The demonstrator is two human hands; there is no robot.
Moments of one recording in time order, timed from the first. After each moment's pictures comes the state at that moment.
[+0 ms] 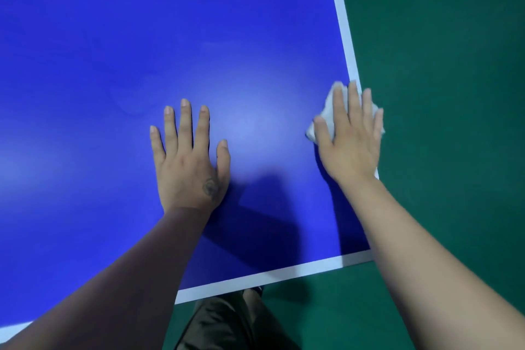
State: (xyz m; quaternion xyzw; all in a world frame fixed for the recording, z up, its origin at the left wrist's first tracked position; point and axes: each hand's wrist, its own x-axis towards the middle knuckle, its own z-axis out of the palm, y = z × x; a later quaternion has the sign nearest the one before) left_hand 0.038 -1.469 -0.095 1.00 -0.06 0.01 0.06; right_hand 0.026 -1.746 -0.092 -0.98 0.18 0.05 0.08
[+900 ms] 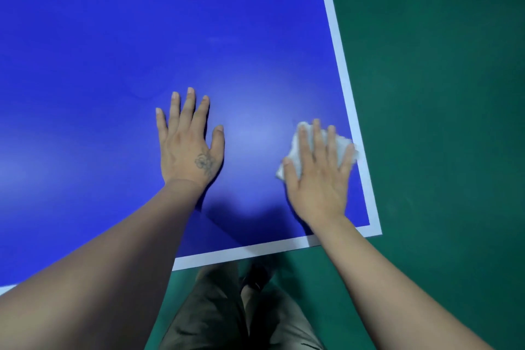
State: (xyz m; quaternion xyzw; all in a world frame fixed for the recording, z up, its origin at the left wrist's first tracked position) left_hand 0.036 -1.460 -0.095 0.98 -0.07 0.01 0.17; right_hand -0.070 -1.688 -0.091 -0.99 0.14 0.07 0.05
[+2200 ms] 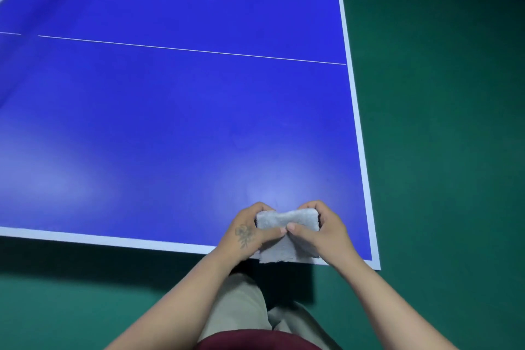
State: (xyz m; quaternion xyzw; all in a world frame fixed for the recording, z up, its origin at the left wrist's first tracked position) left_hand -0.108 -1.405 0.078 0.73 0.08 -0.28 0.61; right_hand -0.117 -1.620 0.093 -0.80 0.14 0.19 0.55
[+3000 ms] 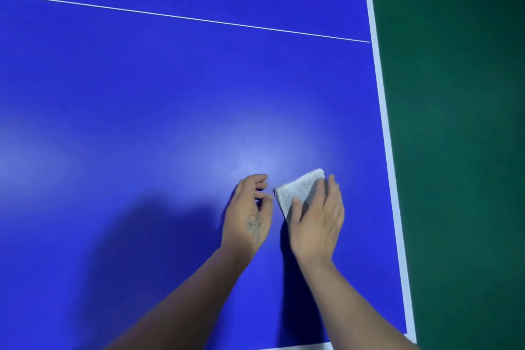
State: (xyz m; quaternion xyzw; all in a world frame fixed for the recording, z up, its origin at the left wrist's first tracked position) left_hand 0.115 -1.410 -0.042 0.79 0.14 -0.16 0.57; right_hand 0.084 -1.551 -0.060 -0.95 0.26 0.02 0.16
